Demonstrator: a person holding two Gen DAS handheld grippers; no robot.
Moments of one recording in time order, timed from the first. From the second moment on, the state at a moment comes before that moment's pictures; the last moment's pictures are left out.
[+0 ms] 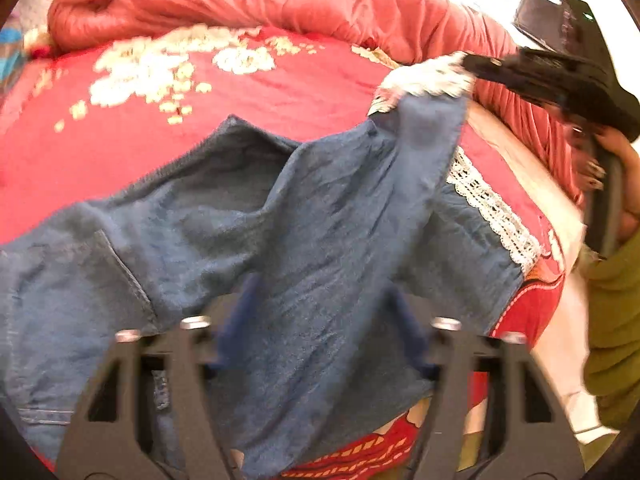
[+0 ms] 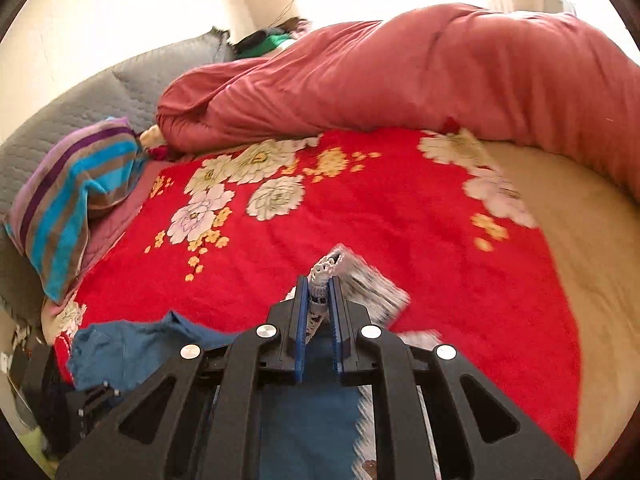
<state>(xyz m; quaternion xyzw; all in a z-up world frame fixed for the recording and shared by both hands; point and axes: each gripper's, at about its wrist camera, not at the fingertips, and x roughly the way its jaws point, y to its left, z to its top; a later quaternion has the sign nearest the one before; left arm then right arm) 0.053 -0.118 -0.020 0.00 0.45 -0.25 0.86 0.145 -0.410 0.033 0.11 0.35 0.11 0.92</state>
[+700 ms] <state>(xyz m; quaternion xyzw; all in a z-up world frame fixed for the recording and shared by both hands) 0.001 -0.121 -0.012 0.10 0.43 -0.28 0.85 0.011 -0.463 -0.036 0.17 0.44 0.06 0.88</state>
